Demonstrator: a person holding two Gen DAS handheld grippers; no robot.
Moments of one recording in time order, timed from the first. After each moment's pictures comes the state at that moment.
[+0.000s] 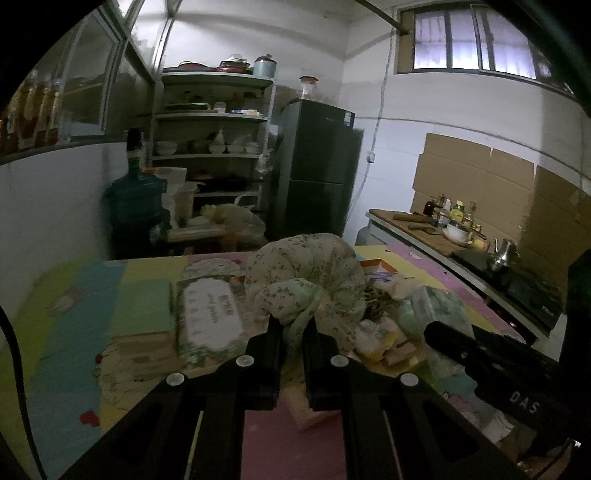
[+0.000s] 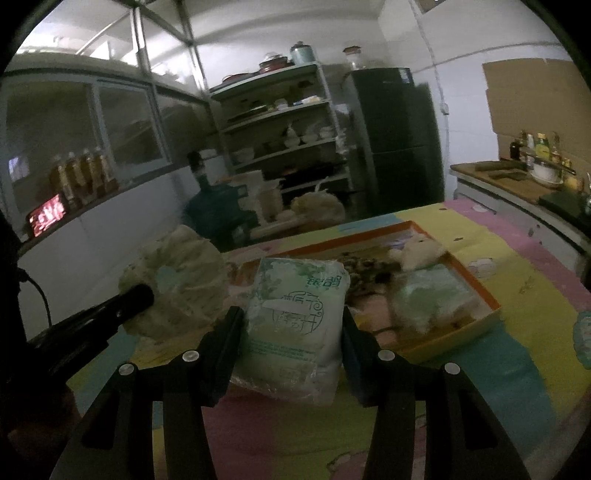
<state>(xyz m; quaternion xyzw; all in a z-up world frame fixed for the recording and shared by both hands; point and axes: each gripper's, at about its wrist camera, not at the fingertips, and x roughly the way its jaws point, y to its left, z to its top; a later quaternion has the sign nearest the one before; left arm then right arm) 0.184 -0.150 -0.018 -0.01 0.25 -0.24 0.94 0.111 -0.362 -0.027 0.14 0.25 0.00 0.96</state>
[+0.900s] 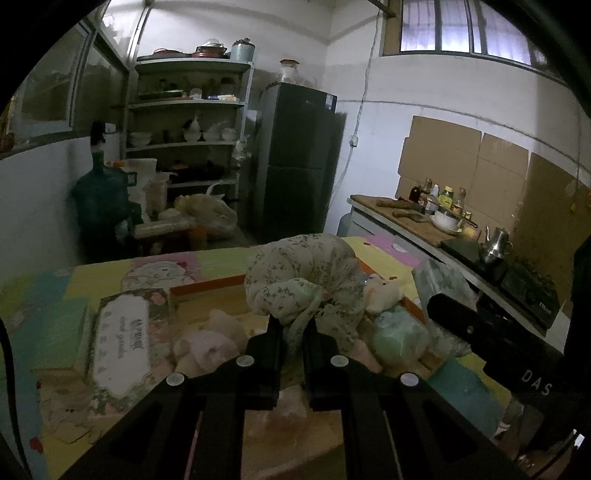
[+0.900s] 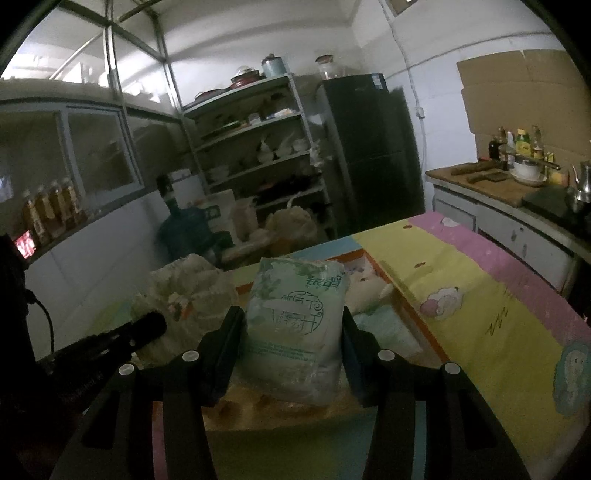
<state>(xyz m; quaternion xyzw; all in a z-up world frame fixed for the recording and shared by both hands) 0.231 -0.233 -0.028 0.00 0.28 -0.27 0.92 0.141 -0.438 -0.023 0.15 0.23 -0.04 0.96</state>
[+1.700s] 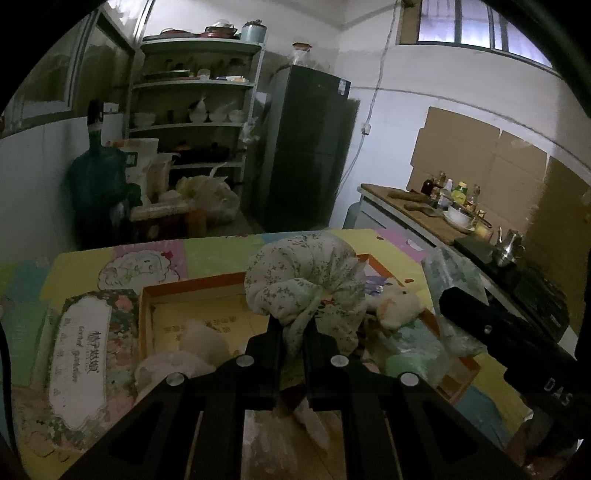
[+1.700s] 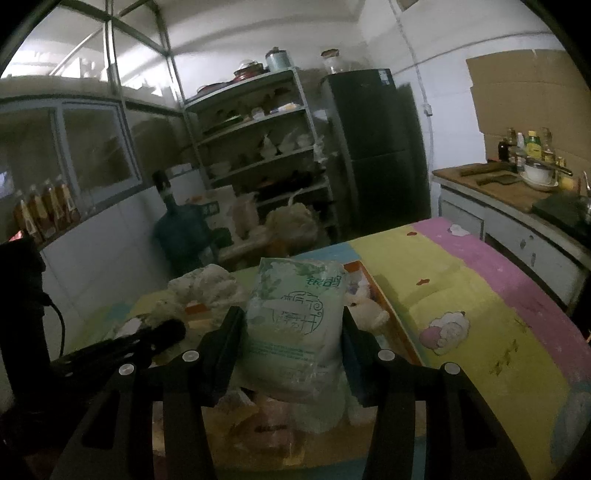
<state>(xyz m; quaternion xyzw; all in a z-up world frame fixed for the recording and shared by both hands) 0.277 -0.268 -0.048 -0.01 0.32 -0.25 0.92 0.184 -0.466 -0.030 0.15 0.24 -0.02 0.96</state>
